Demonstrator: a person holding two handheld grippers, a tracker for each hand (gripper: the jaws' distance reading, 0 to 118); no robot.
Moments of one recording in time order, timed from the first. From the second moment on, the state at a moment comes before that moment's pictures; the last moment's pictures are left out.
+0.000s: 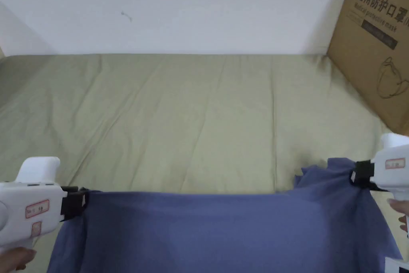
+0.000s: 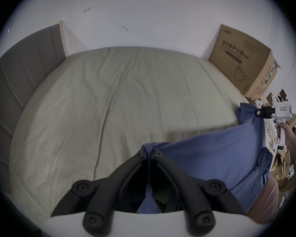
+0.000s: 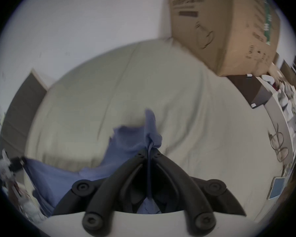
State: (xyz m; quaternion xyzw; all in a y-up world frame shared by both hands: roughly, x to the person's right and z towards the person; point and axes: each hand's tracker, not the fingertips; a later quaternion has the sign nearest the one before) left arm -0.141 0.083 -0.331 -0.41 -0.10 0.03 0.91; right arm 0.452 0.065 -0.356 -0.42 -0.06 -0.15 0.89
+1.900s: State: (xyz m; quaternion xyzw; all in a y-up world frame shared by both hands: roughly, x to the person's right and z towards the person) left arm -0.029 0.183 -0.076 0.03 -0.05 -0.04 1.00; right arm 0.286 0.186 -0.081 -0.01 -0.08 -0.09 0.99
